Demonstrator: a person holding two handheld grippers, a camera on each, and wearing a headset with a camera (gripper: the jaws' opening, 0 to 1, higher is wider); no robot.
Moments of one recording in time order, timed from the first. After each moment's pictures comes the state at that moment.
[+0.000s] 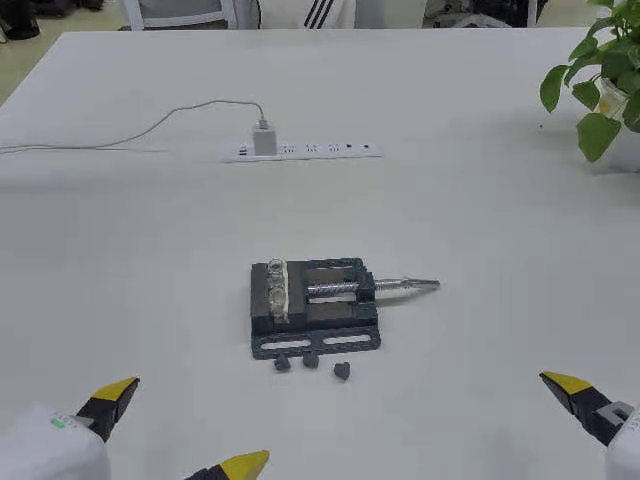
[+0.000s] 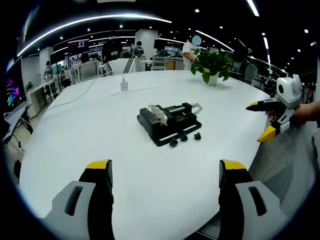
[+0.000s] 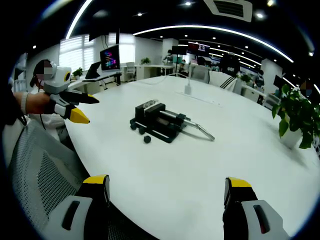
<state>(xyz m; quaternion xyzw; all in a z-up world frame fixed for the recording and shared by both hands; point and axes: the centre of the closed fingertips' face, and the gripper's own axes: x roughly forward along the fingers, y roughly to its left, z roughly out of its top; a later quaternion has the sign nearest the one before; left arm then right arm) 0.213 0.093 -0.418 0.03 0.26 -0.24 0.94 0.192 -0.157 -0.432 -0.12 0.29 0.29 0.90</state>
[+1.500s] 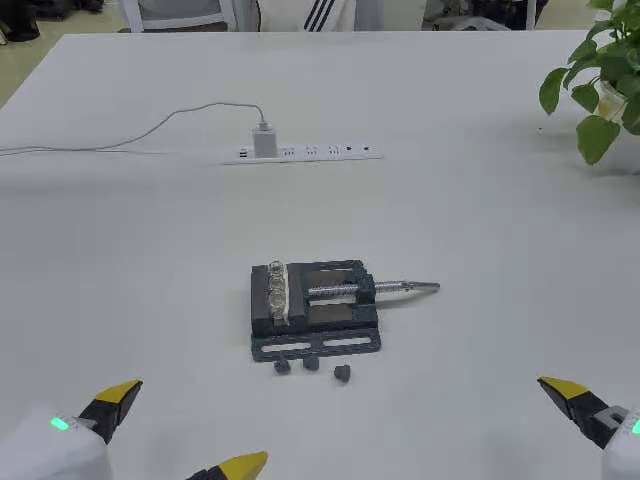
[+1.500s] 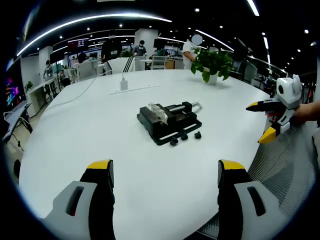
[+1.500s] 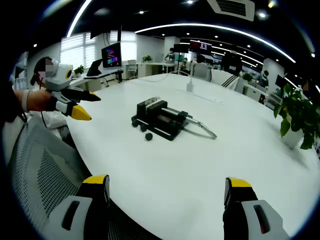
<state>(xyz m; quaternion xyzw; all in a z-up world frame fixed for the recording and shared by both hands) 0.213 0.094 -0.420 0.03 0.26 -0.24 0.93 0.191 -0.156 -0.436 -0.13 0.30 0.29 0.90</state>
